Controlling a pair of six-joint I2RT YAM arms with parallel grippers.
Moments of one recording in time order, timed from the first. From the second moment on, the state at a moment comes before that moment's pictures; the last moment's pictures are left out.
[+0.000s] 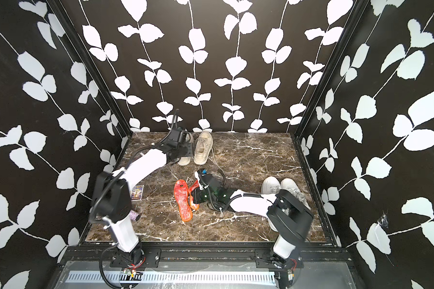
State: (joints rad) left arm -0.47 1.75 1.44 -0.43 -0.15 -0.37; right arm 0.96 1.68 0.95 0.09 -0.13 0.63
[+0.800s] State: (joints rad) left arm -0.46 1.42 0.91 -0.18 -0.20 -0.47; right arm 0.96 1.75 0.95 -0.09 -0.11 0.68
